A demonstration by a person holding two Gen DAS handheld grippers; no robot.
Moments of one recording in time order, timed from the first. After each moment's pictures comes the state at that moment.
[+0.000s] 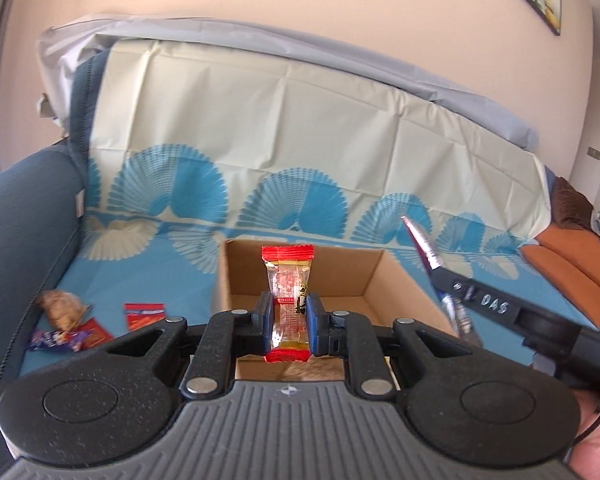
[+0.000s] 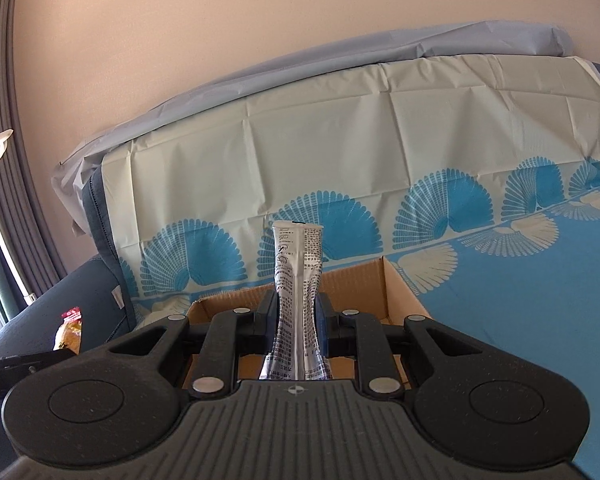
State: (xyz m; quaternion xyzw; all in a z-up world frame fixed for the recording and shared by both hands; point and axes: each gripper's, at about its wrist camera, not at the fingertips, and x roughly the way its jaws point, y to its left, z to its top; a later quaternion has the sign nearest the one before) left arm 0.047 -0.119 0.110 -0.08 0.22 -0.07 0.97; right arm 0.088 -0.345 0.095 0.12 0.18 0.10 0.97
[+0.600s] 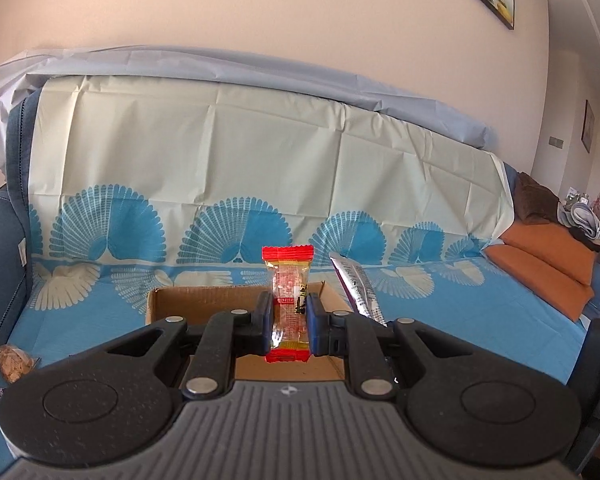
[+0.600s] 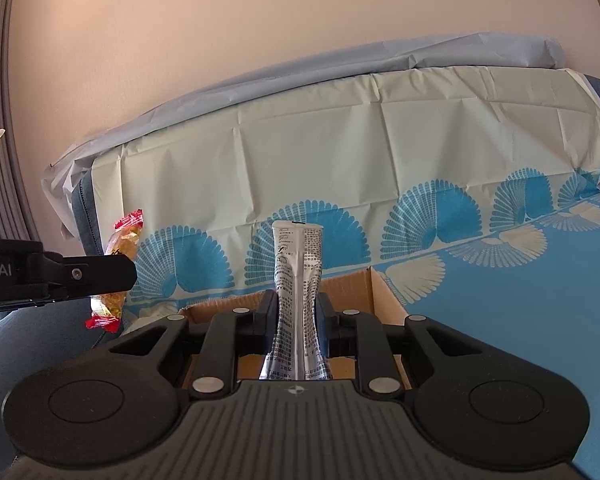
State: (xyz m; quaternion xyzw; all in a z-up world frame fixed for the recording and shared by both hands) left arm 0.075 -0.169 0.139 -0.06 0.20 -0.12 0.97; right arm 0.086 -0.343 0.096 0.11 0.18 0.08 0.97
